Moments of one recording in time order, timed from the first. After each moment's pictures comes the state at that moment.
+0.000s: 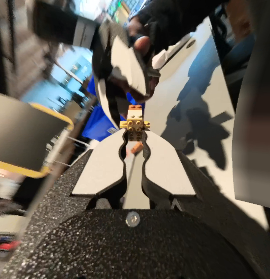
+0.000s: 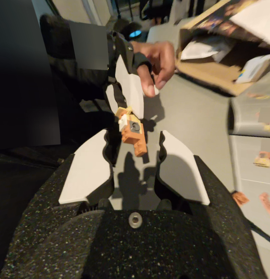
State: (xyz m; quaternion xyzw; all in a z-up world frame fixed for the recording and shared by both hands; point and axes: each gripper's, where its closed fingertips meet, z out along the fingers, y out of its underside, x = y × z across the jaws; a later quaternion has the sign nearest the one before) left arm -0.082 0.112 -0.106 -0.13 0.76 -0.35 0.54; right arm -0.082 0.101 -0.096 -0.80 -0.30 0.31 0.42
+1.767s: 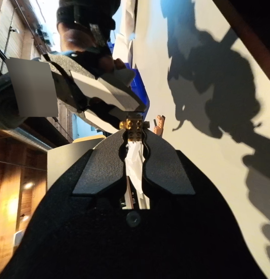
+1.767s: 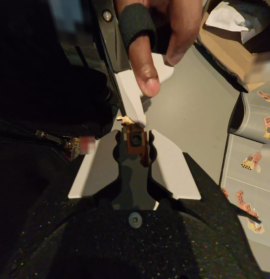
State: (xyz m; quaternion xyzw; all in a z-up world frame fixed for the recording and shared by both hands) left arm -0.086 0.091 -0.122 0.09 0.79 -0.08 0.60; right arm -0.094 0.086 -0.132 -0.81 -0.42 0.19 0.35
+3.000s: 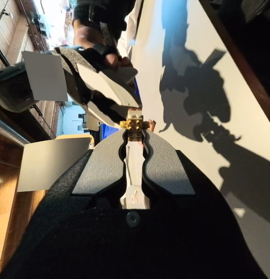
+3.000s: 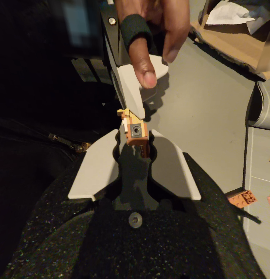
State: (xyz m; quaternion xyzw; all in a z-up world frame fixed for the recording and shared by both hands) left arm -0.087 0.095 -0.131 0.04 0.80 -0.15 0.58; right arm -0.088 0.084 -0.136 -0.81 -0.38 0.27 0.36
